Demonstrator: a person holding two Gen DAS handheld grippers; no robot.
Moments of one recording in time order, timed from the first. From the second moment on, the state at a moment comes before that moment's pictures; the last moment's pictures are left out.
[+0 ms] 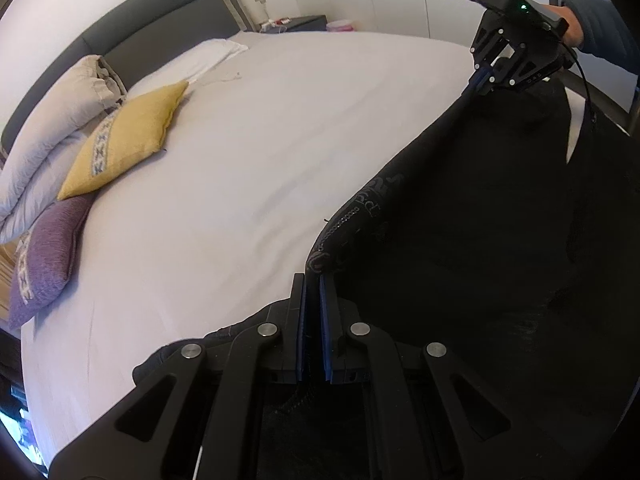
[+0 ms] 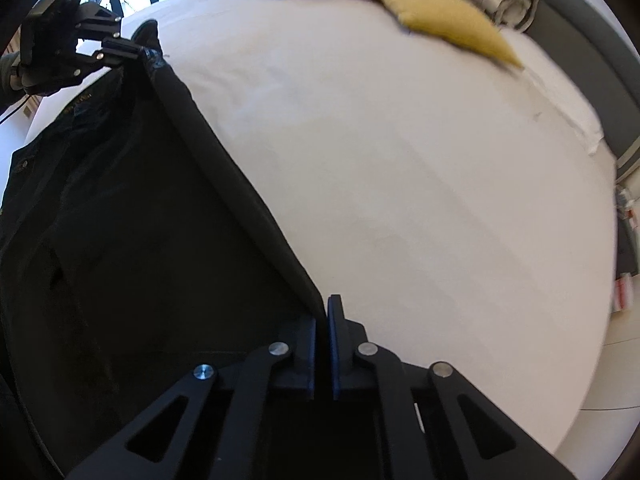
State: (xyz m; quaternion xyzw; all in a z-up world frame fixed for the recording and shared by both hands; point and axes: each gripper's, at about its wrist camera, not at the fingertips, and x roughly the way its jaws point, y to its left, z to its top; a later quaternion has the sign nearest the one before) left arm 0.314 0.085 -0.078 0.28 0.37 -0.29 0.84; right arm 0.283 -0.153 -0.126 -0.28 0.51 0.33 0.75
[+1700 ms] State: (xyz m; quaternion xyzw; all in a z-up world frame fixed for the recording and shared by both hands) left arm -0.027 0.121 -0.118 0.25 0.37 -0.26 0.85; right arm -0.085 -0.096 -0.117 -0.40 0.41 0.26 0.78
